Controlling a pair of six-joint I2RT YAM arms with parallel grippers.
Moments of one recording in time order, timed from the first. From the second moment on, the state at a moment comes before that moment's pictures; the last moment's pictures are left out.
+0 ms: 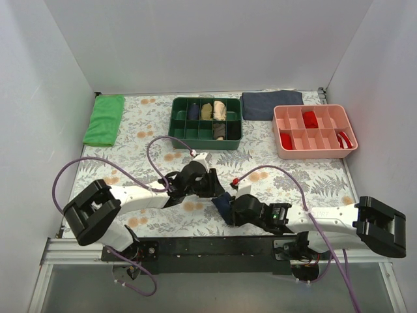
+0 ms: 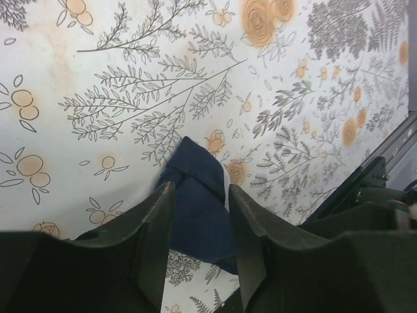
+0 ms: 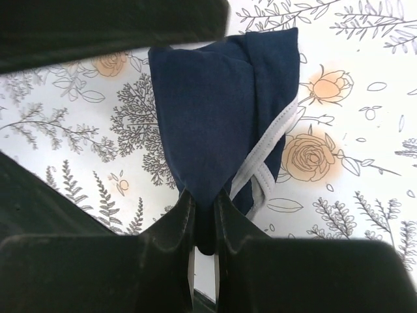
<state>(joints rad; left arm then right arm) -0.92 1.48 0.64 0.19 0.05 -0.81 1.27 1.15 0.40 -0.05 0.31 0.75</state>
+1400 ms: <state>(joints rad) -0.98 1.51 0.60 0.31 0.33 -0.69 1.10 0.75 0.10 -0.08 0.17 1.49</state>
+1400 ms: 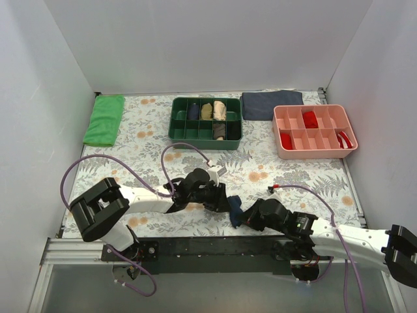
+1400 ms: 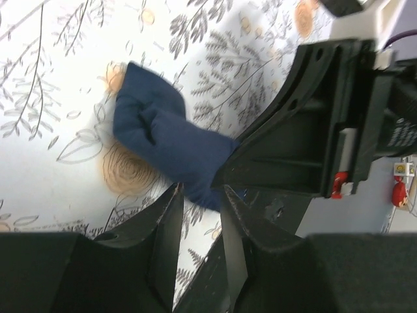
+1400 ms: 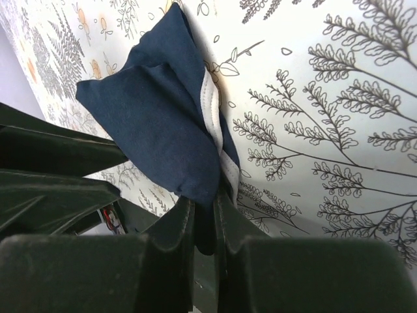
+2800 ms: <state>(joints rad) -0.98 1.24 0.55 0.17 0.05 -0.70 0.84 1.22 0.17 0.40 -0.33 1.08</state>
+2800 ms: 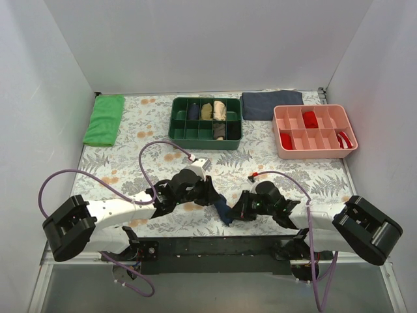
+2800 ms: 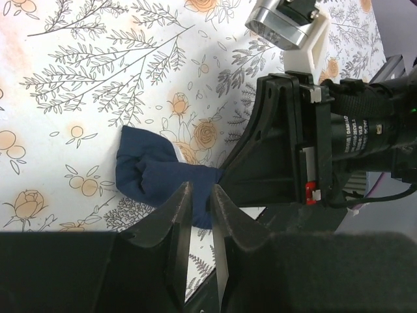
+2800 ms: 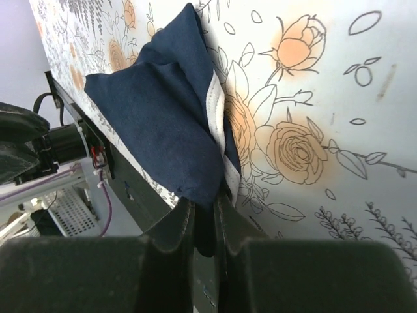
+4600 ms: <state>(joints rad) -0.98 1.65 0.64 0.41 0.16 -0.67 0.81 1.07 0.26 0.10 -0.26 0.99</state>
